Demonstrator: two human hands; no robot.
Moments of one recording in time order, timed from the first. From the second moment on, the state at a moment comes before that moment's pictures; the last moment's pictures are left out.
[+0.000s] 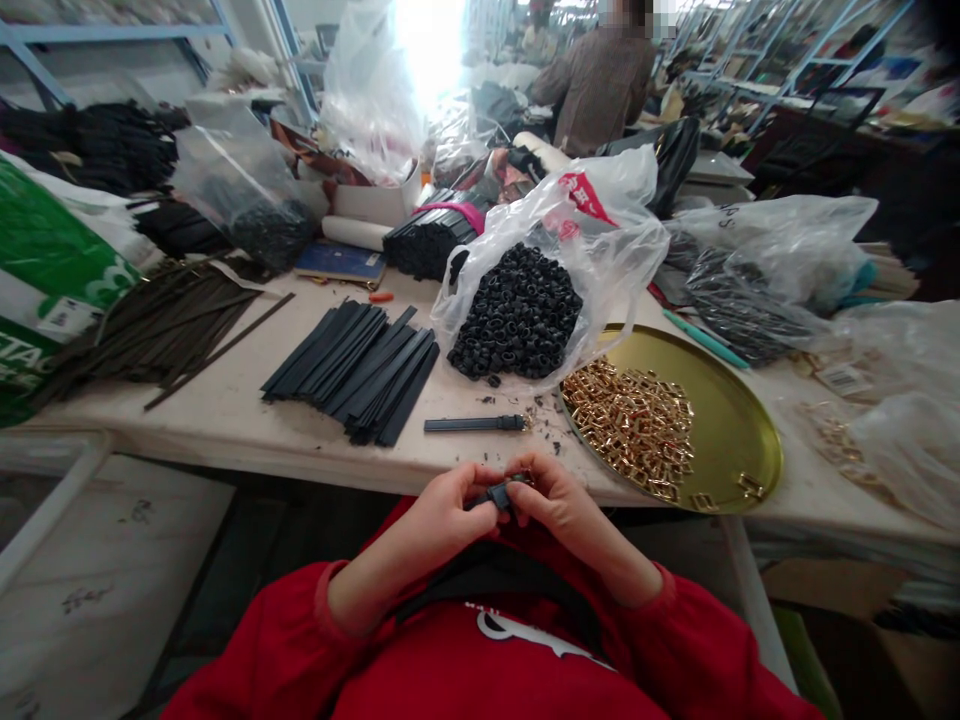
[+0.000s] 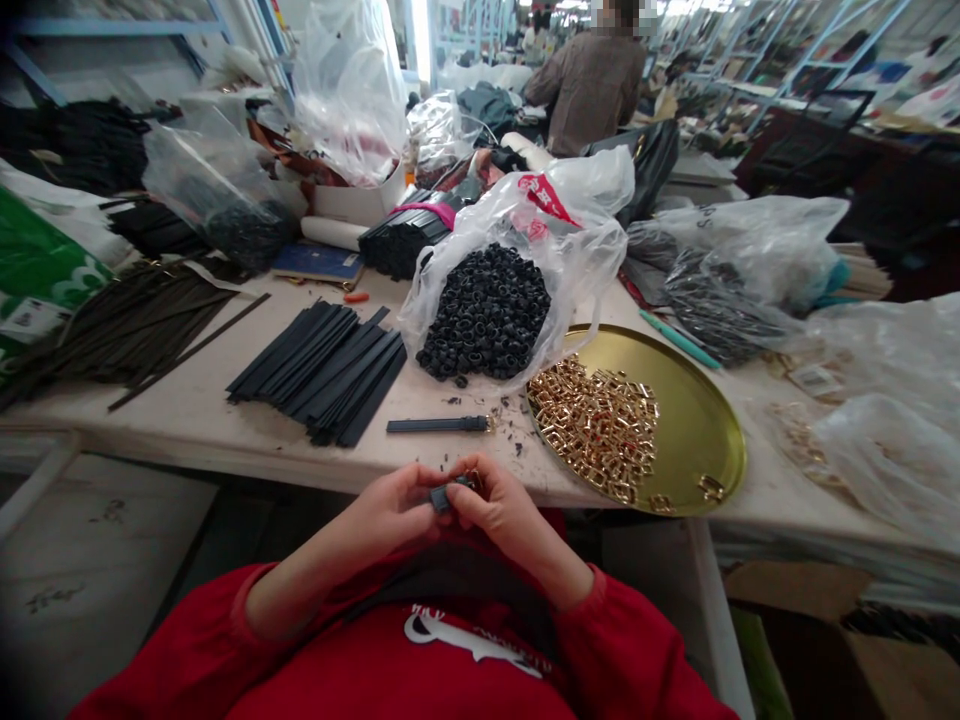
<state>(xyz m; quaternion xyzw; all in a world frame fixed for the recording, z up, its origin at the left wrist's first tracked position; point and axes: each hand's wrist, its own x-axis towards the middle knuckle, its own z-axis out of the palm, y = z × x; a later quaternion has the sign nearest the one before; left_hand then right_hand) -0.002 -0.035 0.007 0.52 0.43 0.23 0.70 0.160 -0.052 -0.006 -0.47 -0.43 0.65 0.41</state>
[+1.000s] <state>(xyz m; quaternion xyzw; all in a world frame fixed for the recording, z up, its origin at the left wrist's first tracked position) -0.011 -0.017 0.005 0.61 0.43 0.09 0.66 0.184 -0.057 -0.004 -0.48 -0.63 0.55 0.25</state>
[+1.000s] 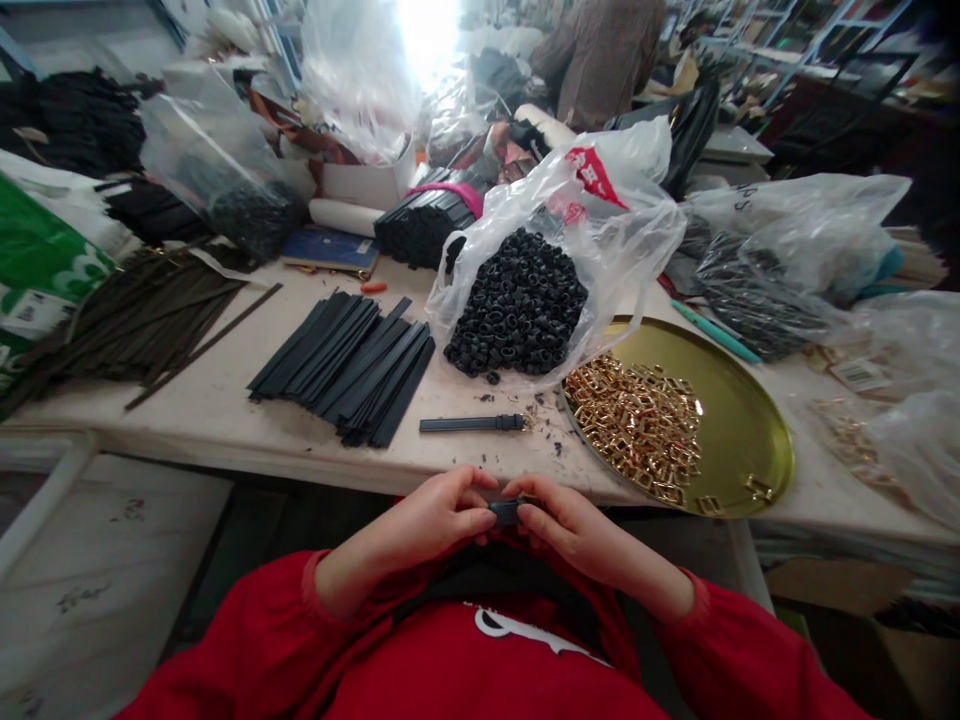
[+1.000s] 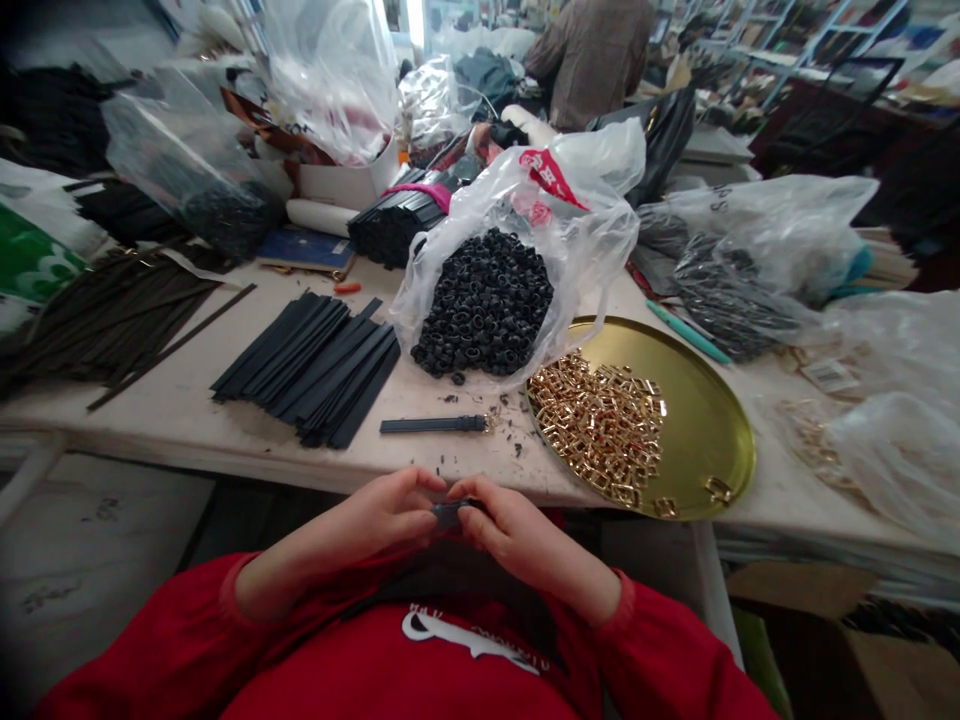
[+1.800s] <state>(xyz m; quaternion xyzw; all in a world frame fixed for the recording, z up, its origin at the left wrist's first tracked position) -0.051 0.102 -0.004 0.77 0.64 0.04 0.01 0.172 0.042 -0.064 -0.61 -0.74 0.09 0.28</state>
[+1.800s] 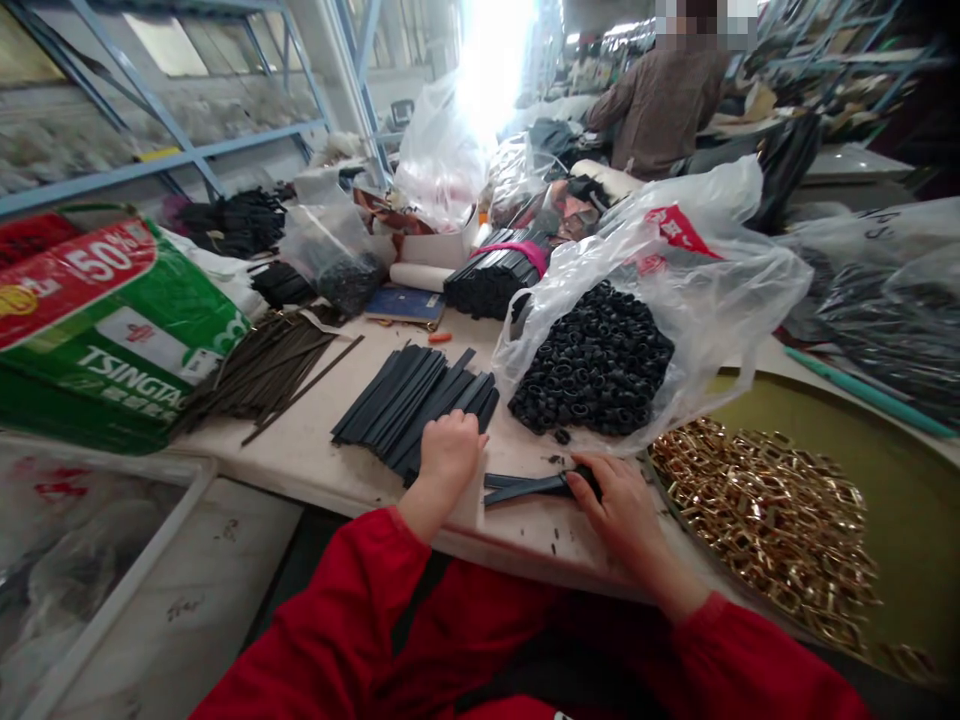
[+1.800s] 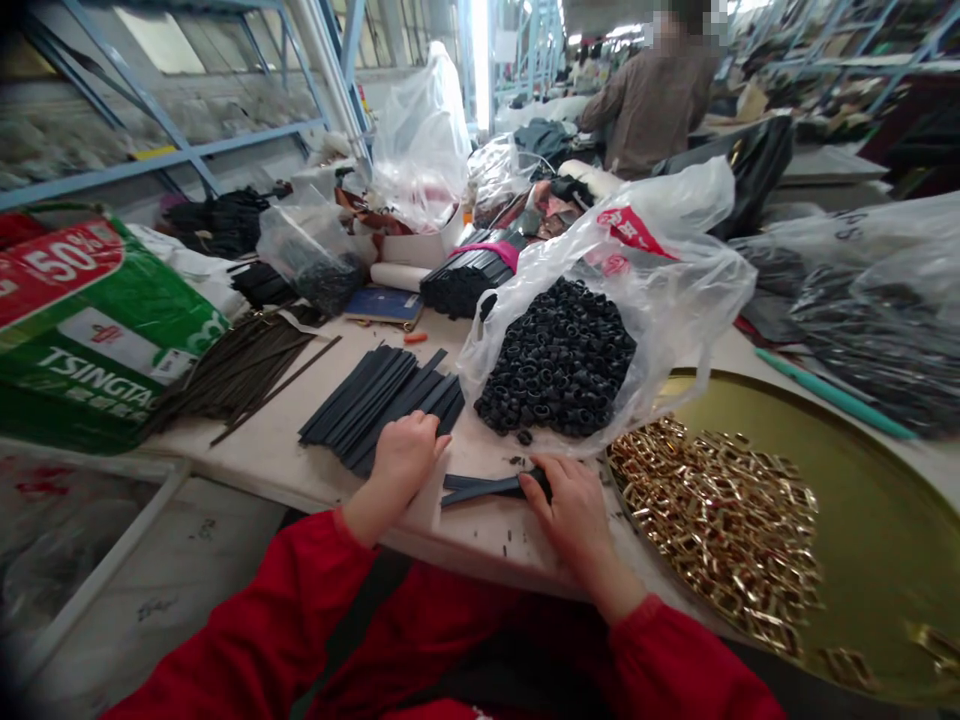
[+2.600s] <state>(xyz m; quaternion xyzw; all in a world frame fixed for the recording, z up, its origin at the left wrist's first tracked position) -0.027 0.010 0.003 0.69 0.61 0.23 0.31 0.162 0.099 -0.030 -0.66 -0.73 0.10 0.14</state>
